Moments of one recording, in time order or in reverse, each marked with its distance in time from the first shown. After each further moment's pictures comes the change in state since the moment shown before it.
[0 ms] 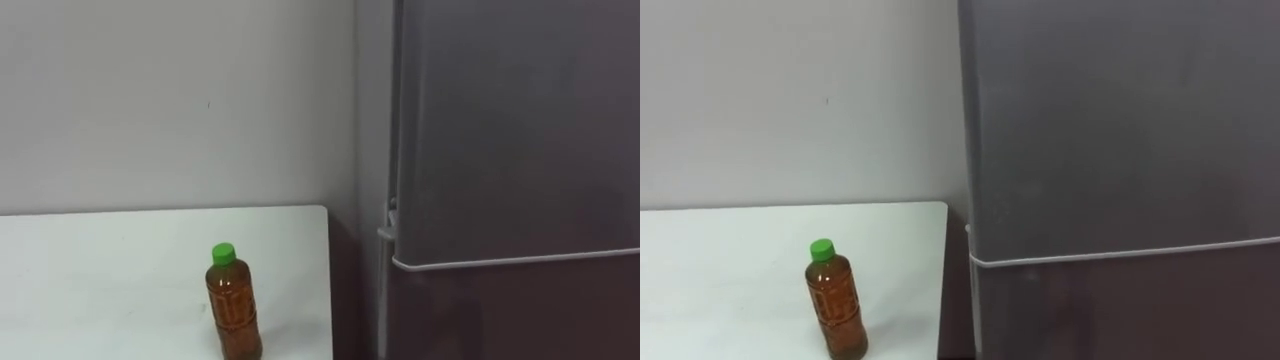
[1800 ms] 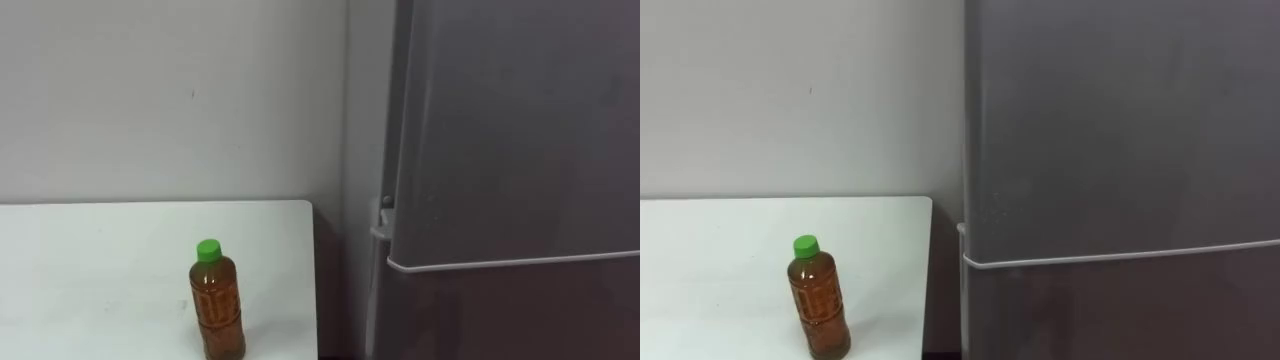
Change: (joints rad) left arm 0.024 -0.021 -0.276 0.789 0.773 0.224 -0.548; right arm -0.051 0.012 0.089 0.109 0.071 0.015 0.013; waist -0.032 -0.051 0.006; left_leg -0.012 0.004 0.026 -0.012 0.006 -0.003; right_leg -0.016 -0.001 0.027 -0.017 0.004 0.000
